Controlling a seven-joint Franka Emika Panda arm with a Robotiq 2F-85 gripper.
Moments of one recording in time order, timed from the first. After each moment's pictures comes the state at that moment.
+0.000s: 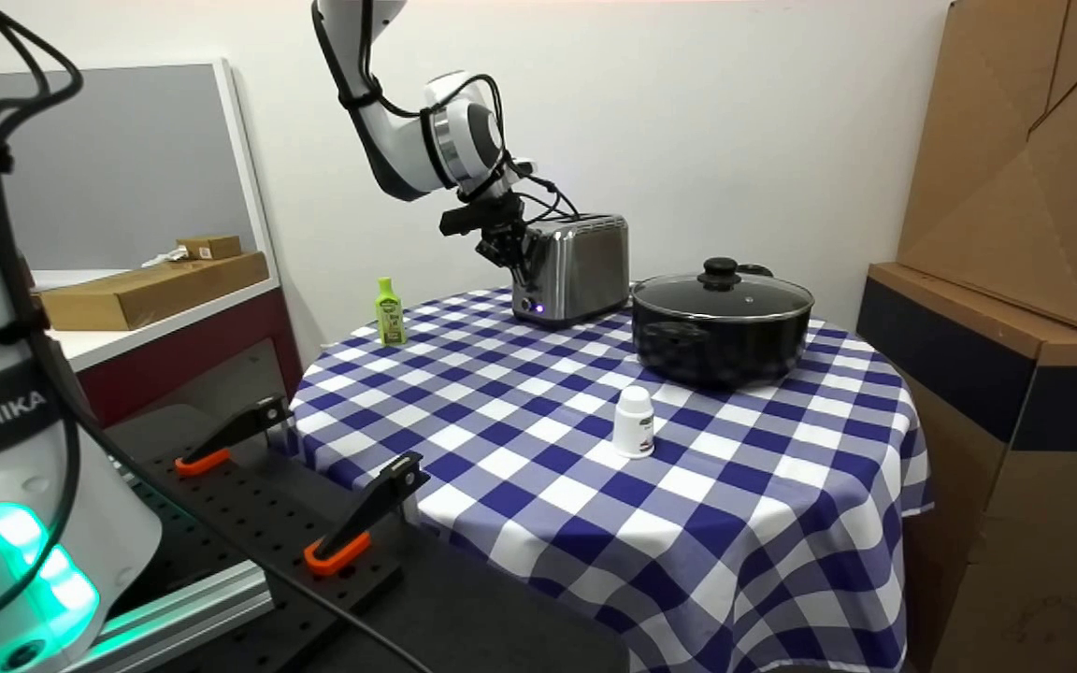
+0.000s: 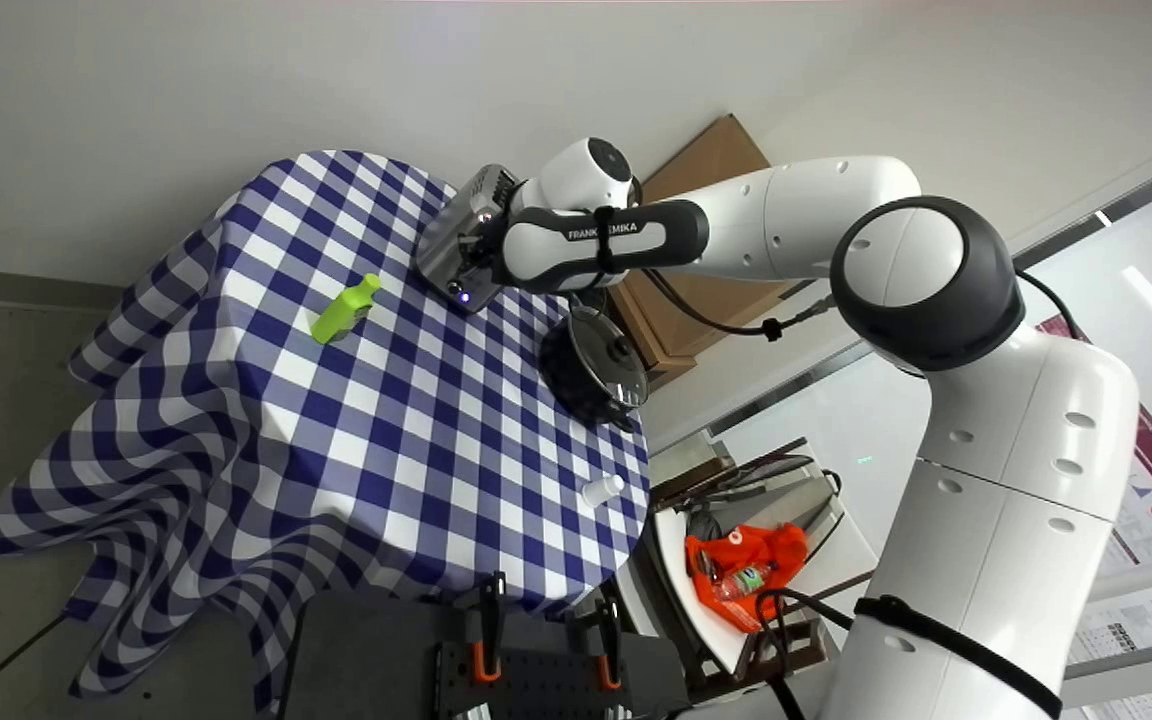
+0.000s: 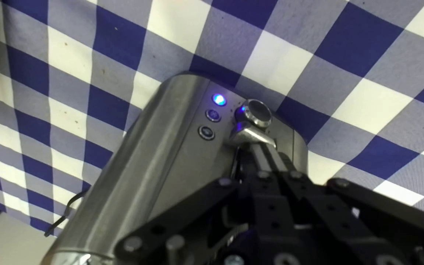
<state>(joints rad) 0.29 0.75 -0.10 -1.77 -0.38 2.82 0.25</state>
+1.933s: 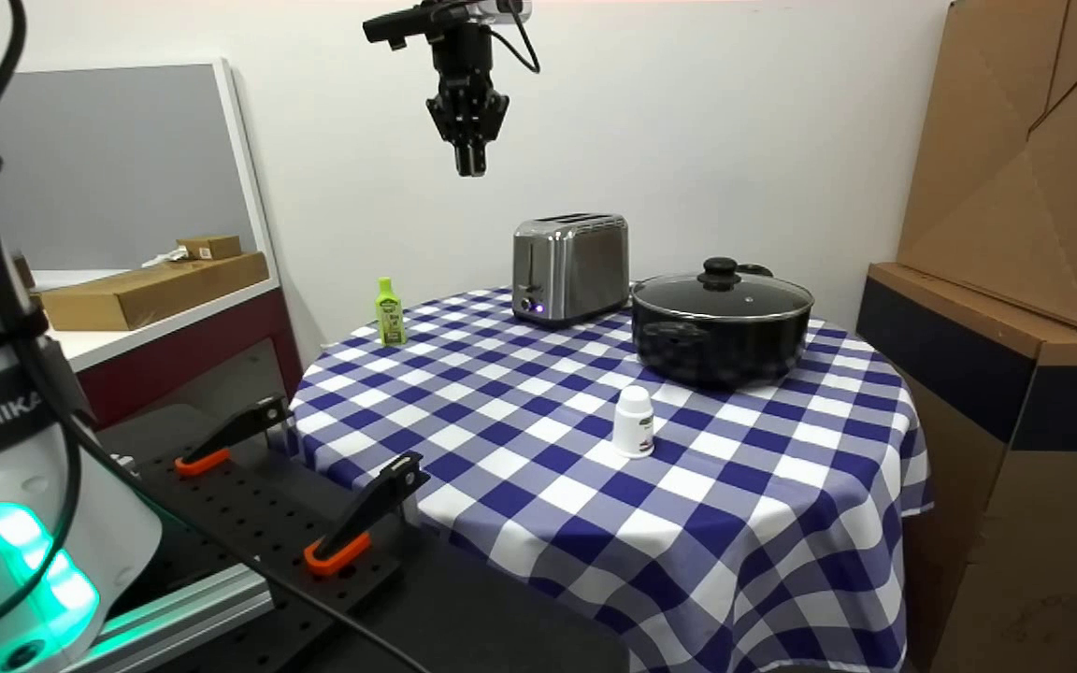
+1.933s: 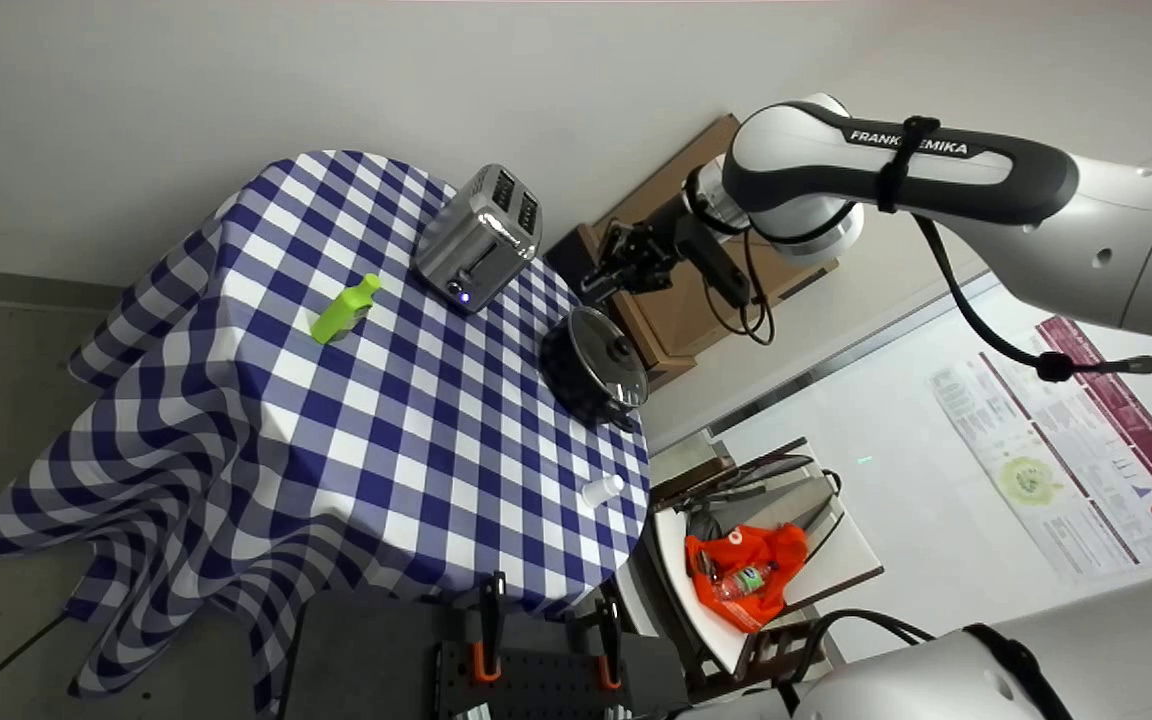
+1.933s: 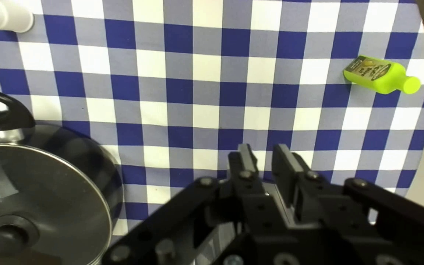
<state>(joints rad) 0.08 0.02 0.06 -2.21 0.02 2.27 0.18</state>
